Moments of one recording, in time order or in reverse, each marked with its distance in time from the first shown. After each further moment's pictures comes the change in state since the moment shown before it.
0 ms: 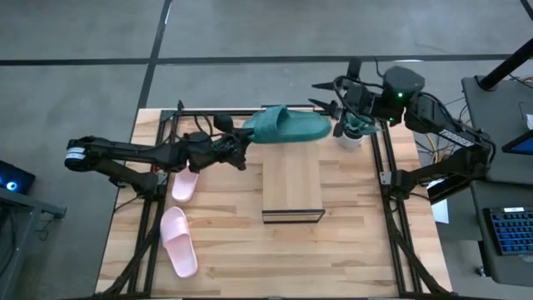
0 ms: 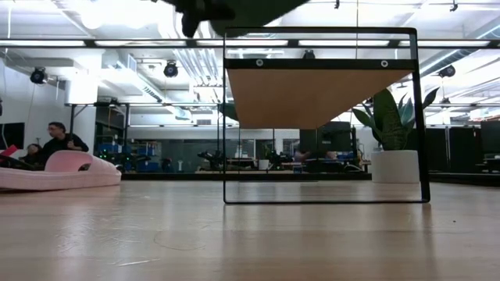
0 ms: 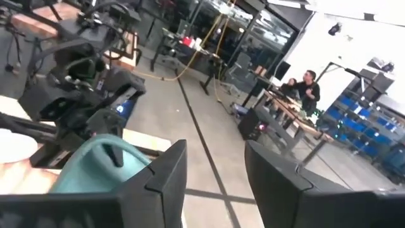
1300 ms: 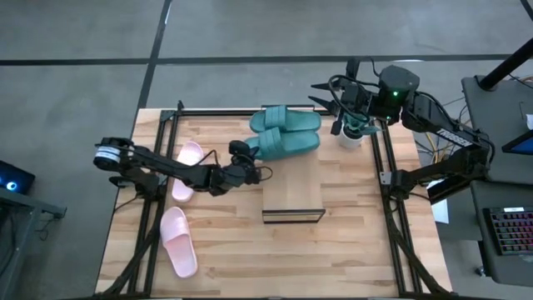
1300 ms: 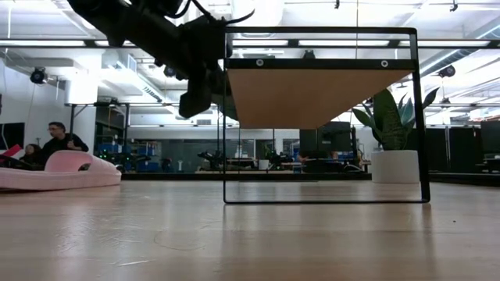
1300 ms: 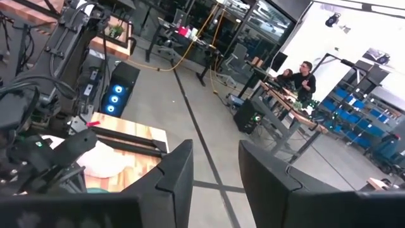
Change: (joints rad) left arm -0.110 0.329 -0.119 0.109 -0.413 -0.074; right arm -0.024 0.000 -0.030 0.001 0.002 -0.011
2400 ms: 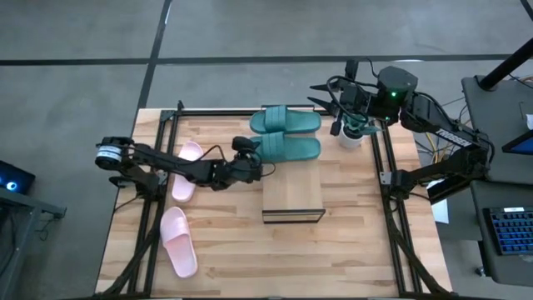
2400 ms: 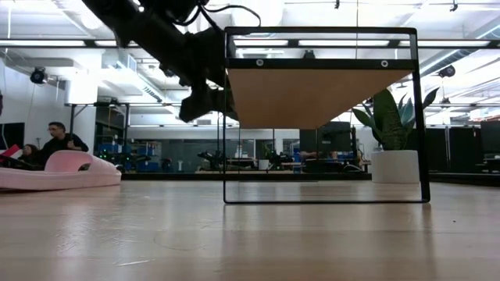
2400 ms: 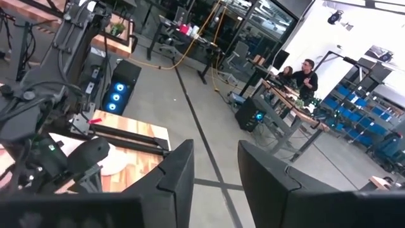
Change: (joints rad) left arm 0.053 0.002 0.055 -0.199 0.109 -0.128; right arm 0.000 0.000 -0.010 0.000 -0.001 0.003
